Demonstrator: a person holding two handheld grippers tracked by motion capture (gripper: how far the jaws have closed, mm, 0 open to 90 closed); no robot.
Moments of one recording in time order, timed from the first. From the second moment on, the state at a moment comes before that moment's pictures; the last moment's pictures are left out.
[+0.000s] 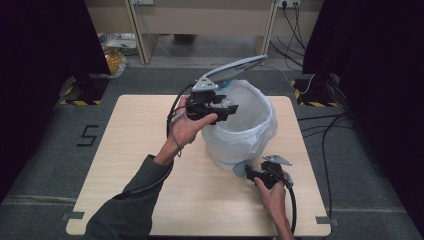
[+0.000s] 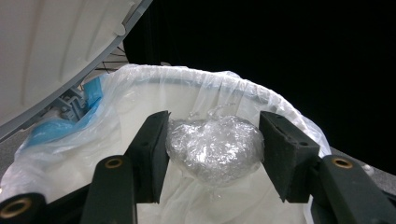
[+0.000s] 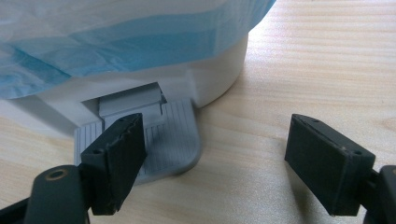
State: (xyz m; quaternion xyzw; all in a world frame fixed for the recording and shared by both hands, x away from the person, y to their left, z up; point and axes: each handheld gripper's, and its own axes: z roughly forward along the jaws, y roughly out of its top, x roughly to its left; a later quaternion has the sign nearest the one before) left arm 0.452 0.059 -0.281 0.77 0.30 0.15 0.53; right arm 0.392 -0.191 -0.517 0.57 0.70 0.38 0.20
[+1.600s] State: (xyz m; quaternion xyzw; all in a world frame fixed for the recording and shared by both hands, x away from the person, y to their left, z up) left arm 0.412 0.132 -0.292 0.78 0.31 0.16 0.52; right arm 0.392 -0.191 -0.517 0.57 0.70 0.38 0.20
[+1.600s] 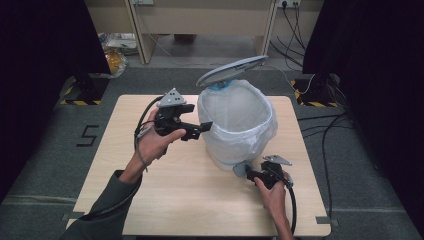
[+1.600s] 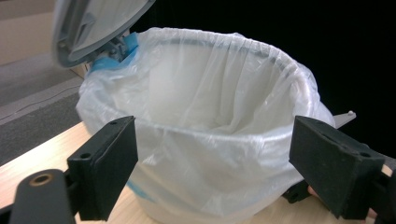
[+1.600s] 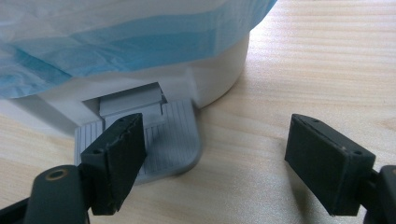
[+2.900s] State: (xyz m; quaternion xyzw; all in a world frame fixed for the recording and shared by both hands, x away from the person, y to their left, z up) left arm 0.384 0.200 -0.415 0.77 0.36 0.16 0.50; right arm 0.392 -0.191 -0.517 0.57 0.70 0.38 0.20
